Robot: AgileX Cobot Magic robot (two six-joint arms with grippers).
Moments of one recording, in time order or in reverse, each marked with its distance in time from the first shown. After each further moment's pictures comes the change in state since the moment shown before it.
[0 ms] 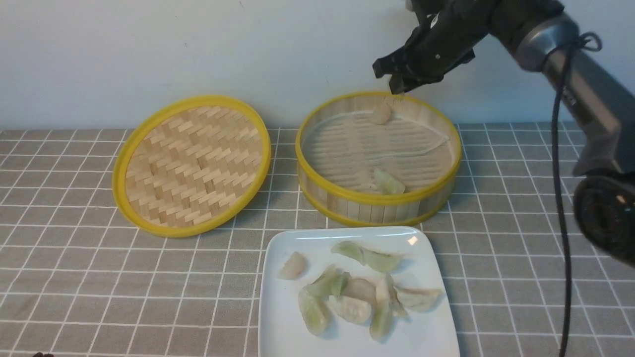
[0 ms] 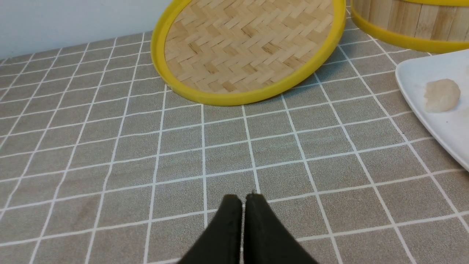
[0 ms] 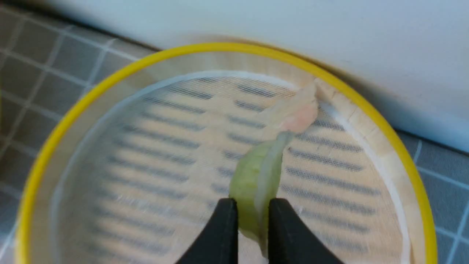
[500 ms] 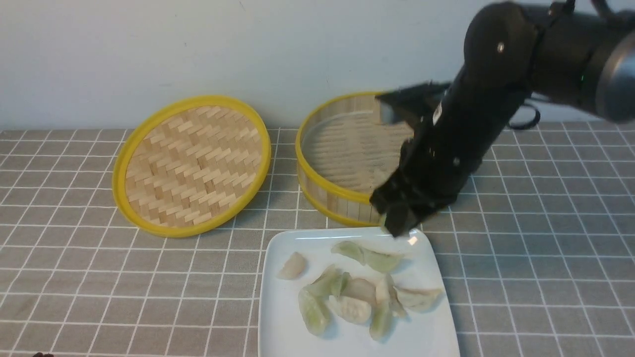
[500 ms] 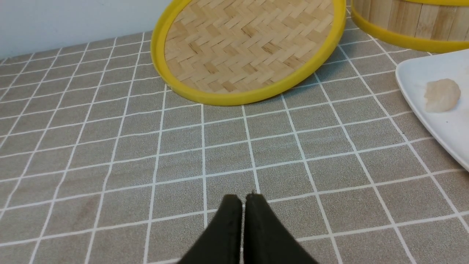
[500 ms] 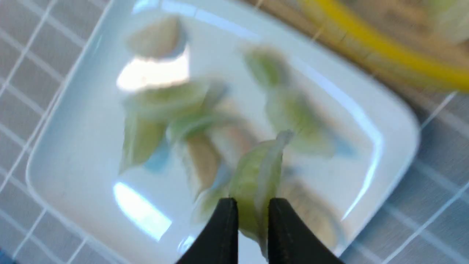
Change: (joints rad) right arm 0.203 -0.580 1.052 0.116 -0.008 -0.118; left arm 0.000 0.000 0.000 0.000 0.000 0.000
